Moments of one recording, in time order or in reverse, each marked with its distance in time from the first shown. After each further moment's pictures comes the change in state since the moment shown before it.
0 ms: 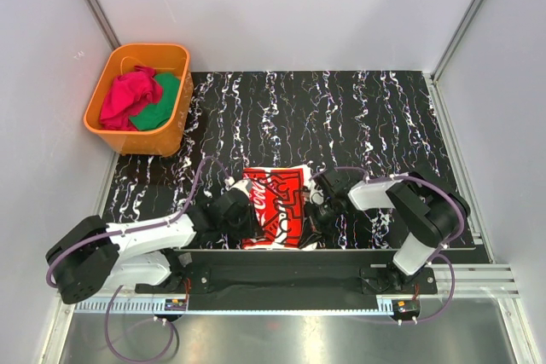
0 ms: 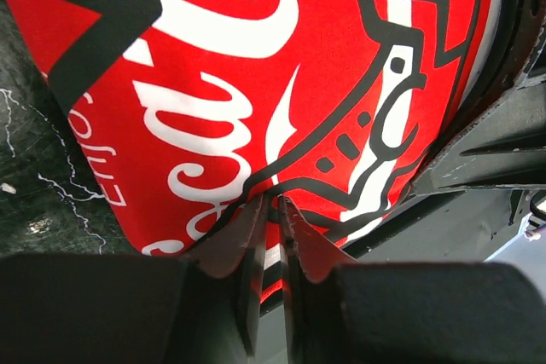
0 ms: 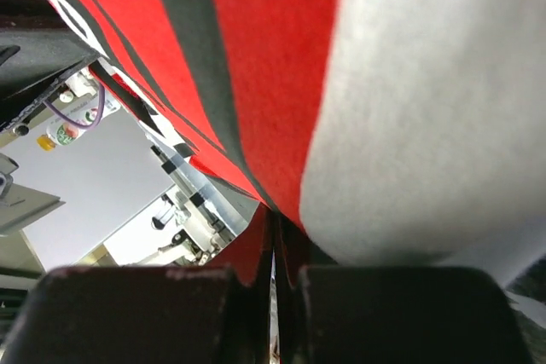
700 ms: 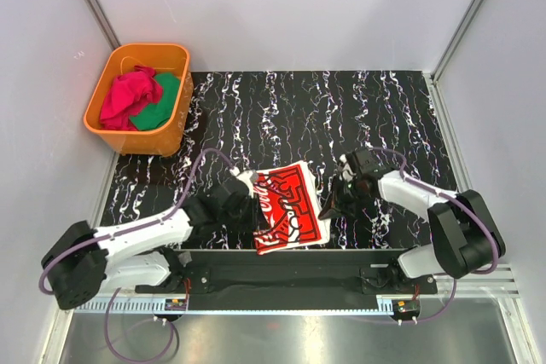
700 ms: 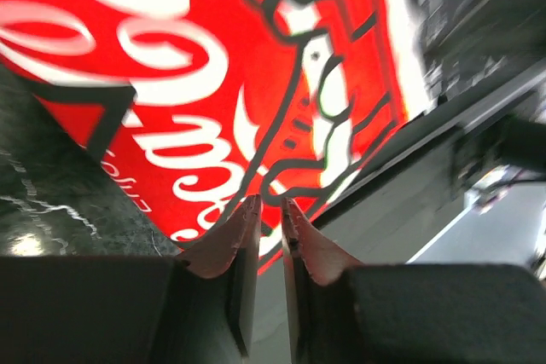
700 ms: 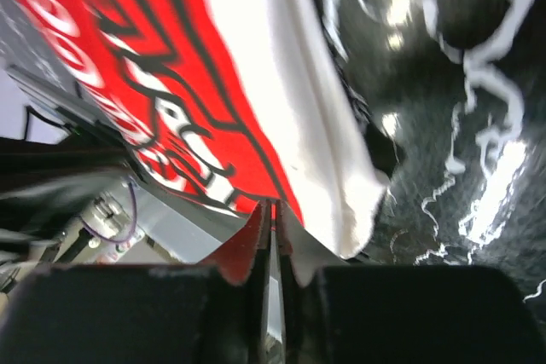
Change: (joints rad) left arm 0.031 -0.067 0.121 -0.100 0.071 0.075; right arm -0.245 -0.275 0.040 -0.274 0.247 0.033
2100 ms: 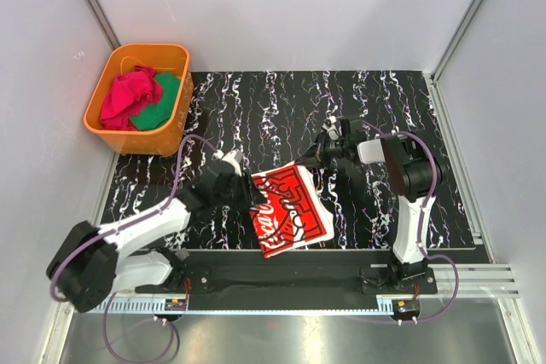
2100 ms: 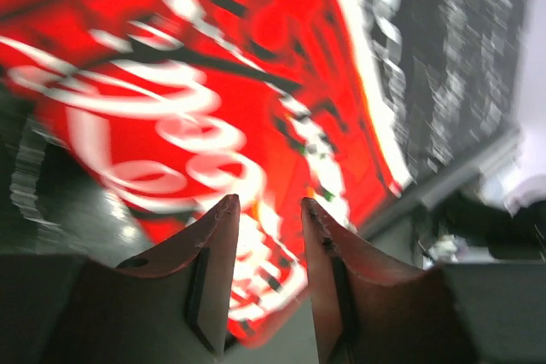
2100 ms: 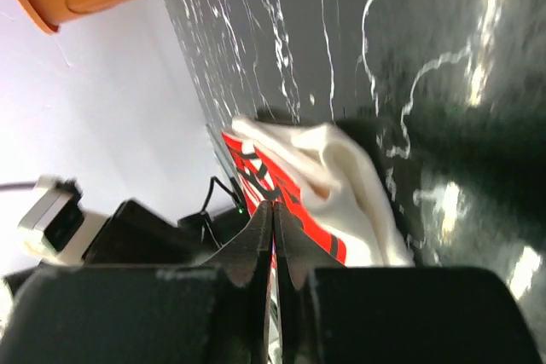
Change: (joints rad) left arm 0.174 0.024 -0.001 0.139 0.044 -0.002; right arm -0.147 0.641 0.391 0.682 -0.354 0.251
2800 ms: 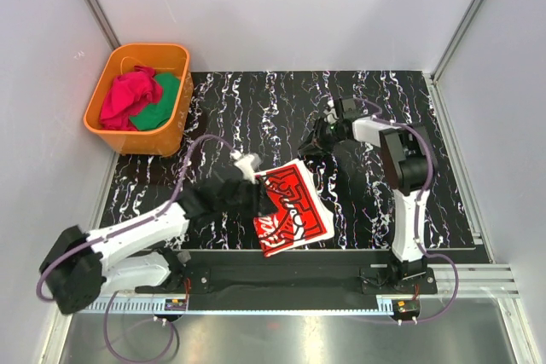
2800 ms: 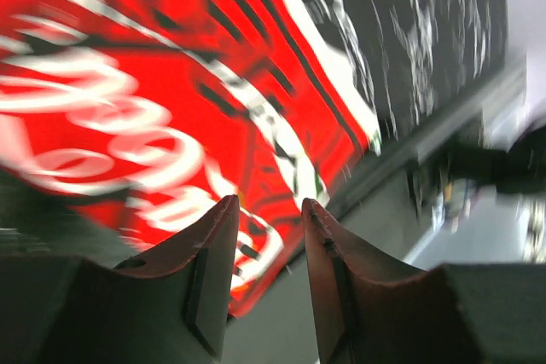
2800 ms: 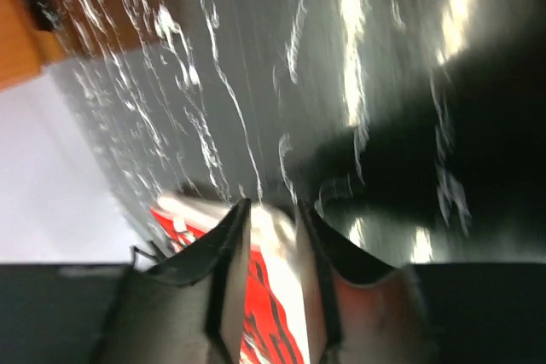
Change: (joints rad) left arm -0.054 -0.046 0.069 -0.072 0.024 0.122; right arm 0.000 0.138 0.357 -0.396 0.243 -0.230
